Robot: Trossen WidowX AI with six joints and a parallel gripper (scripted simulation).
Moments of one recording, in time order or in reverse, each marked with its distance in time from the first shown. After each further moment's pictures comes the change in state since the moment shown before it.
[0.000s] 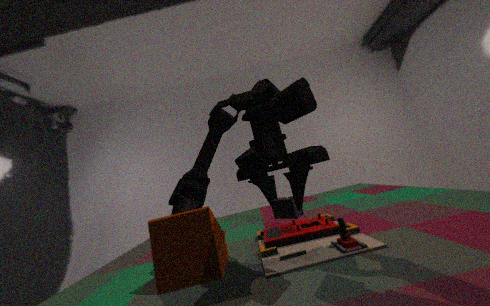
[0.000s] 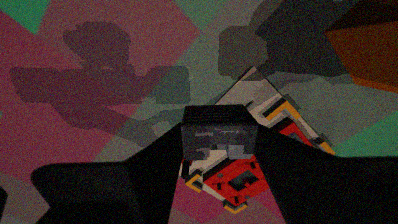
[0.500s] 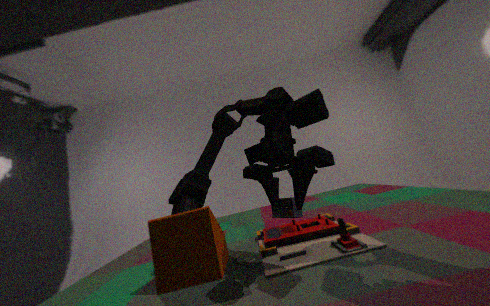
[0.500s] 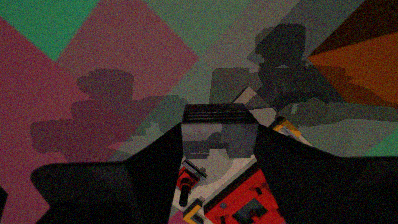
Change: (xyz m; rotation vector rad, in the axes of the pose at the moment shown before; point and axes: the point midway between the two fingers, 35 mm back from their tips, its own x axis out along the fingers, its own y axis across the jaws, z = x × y) arm 0.002 0.000 -0.007 0.006 -0.246 -0.013
